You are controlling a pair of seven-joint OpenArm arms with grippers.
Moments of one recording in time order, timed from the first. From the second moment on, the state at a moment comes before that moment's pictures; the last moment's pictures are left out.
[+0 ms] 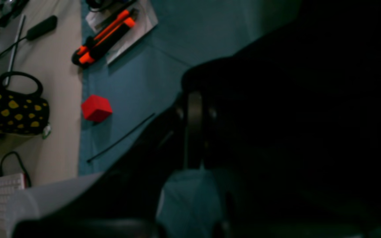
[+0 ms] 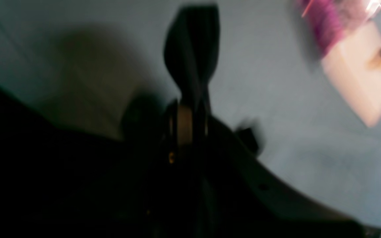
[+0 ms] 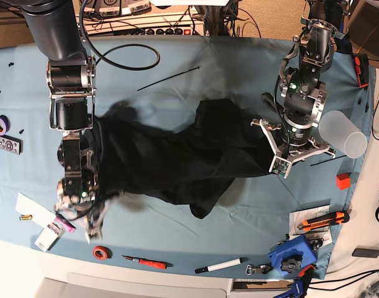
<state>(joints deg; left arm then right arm) 2.4 -16.1 13.7 113.5 8.6 0.0 52.2 35.8 14.6 -4.9 62.3 -5.8 11.6 -50.8</state>
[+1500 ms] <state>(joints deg) -52.4 -19.3 13.8 80.6 -21.6 -15.7 60.3 62.9 27.5 9.5 69.2 15.9 14.8 -64.2</state>
